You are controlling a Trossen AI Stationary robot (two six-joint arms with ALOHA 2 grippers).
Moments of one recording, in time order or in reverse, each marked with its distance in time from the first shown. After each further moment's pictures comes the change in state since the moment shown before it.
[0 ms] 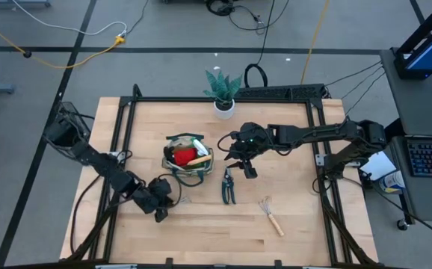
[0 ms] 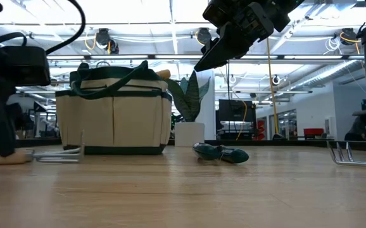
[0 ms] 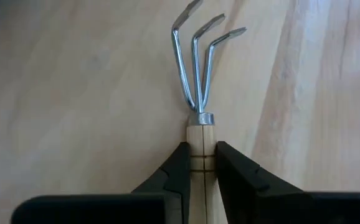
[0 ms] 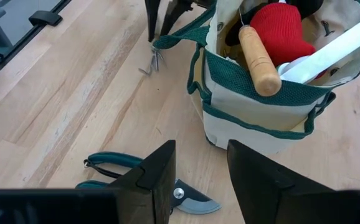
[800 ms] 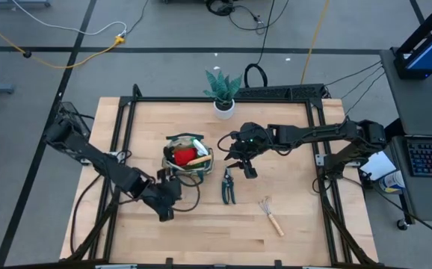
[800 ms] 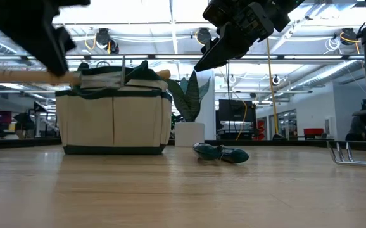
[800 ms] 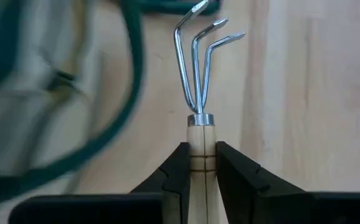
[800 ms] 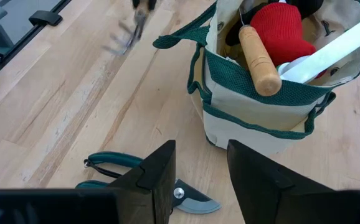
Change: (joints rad) left arm 0.089 0.000 0.495 -0.554 -0.067 0.431; right arm 0.000 0.000 0.000 0.000 0.000 0.000
